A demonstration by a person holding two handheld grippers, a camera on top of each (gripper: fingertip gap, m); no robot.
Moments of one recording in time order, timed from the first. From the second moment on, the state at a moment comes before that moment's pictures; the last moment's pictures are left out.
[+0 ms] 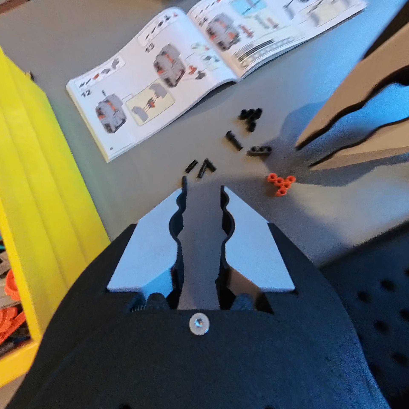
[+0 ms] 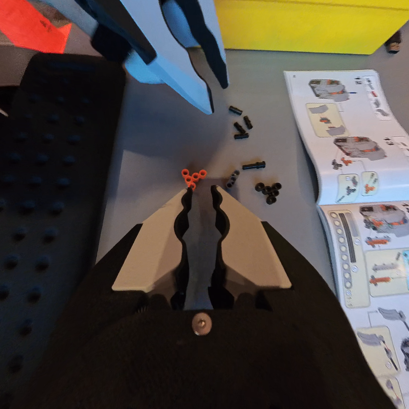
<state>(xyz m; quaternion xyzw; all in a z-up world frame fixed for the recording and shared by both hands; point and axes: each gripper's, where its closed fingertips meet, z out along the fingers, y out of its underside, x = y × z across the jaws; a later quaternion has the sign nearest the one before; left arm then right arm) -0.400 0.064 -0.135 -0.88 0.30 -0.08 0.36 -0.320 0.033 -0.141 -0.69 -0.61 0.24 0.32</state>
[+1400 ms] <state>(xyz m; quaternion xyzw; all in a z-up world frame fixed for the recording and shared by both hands) -0.323 0.001 -0.094 -0.65 0.55 -0.23 0.47 -0.333 0.004 -0.101 -0.62 -0.57 0.43 0.33</state>
